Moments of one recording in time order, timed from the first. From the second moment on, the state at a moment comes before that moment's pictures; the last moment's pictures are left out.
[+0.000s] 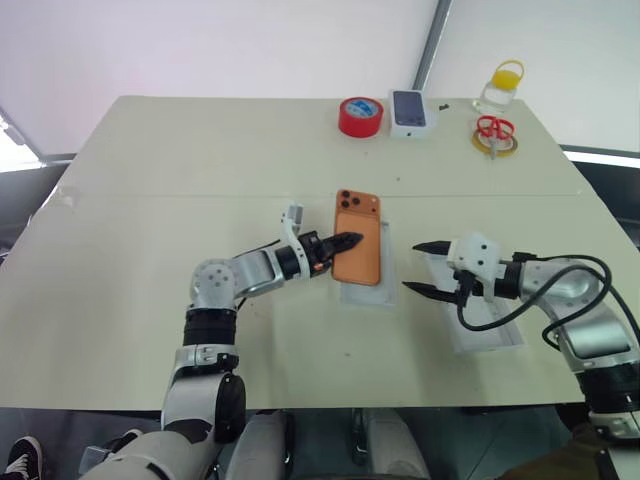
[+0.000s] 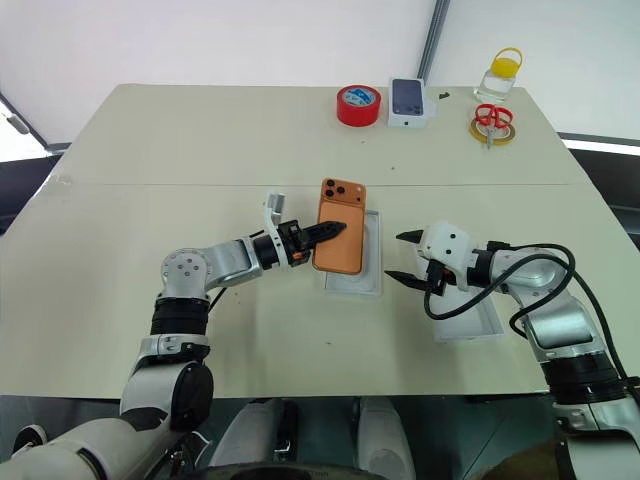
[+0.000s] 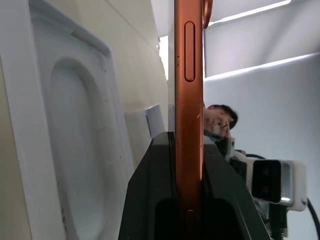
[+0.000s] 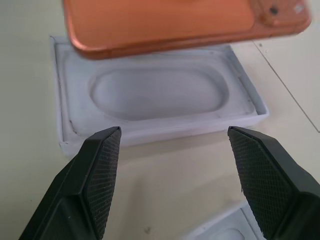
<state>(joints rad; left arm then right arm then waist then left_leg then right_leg) -0.67 0.01 0.25 0.35 -1.06 1.18 -0.25 -0.28 -0.80 0.02 0.00 0.18 0.07 1.03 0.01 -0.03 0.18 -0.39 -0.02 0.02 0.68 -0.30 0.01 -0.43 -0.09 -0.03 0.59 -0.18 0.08</state>
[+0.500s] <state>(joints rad) -0.67 -0.04 0.22 0.37 -0.95 1.15 -0.26 -0.29 -0.80 0.02 0.03 0.16 0.03 1.00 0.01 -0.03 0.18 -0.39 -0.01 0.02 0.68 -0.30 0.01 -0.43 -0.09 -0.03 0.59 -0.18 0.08</state>
